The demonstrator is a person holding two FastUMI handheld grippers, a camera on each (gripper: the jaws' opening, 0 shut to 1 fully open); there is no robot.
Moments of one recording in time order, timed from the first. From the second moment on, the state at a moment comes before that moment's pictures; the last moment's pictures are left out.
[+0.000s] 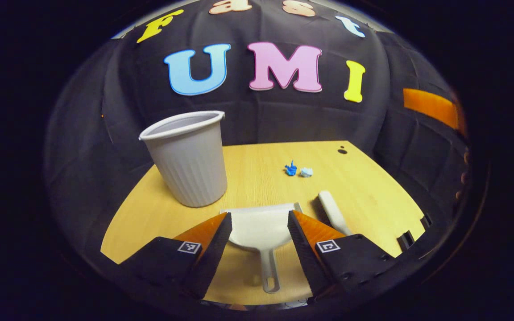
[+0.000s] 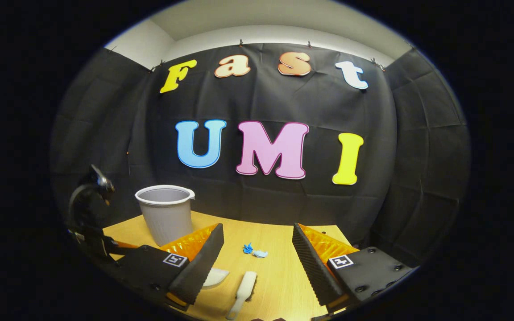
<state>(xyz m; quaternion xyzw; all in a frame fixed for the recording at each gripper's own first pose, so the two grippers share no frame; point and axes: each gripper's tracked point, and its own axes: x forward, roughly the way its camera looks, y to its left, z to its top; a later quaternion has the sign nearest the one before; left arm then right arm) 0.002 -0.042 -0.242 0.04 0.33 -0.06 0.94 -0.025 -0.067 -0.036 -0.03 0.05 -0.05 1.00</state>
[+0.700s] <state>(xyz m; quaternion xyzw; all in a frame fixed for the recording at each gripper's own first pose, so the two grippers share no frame) -0.006 -0.037 -0.368 0.00 0.60 -0.04 0.80 -0.025 -0.097 -0.096 -0.01 0.14 -0.03 0.99</state>
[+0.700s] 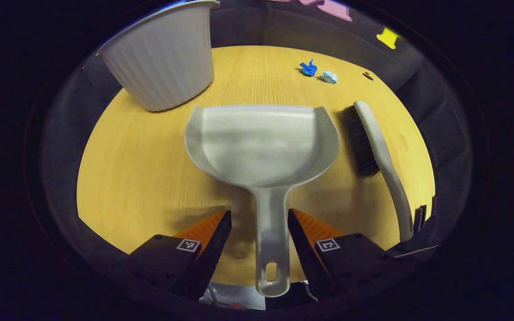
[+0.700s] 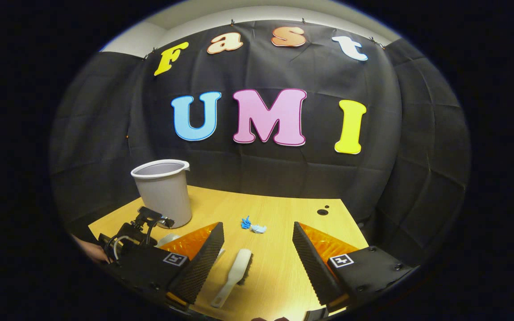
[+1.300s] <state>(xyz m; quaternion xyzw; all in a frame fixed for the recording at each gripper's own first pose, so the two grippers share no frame) 0.027 -0.048 -0.377 0.03 0.67 -0.04 0.74 -0.027 -0.085 -0.128 0.04 0.19 -0.01 0.98</state>
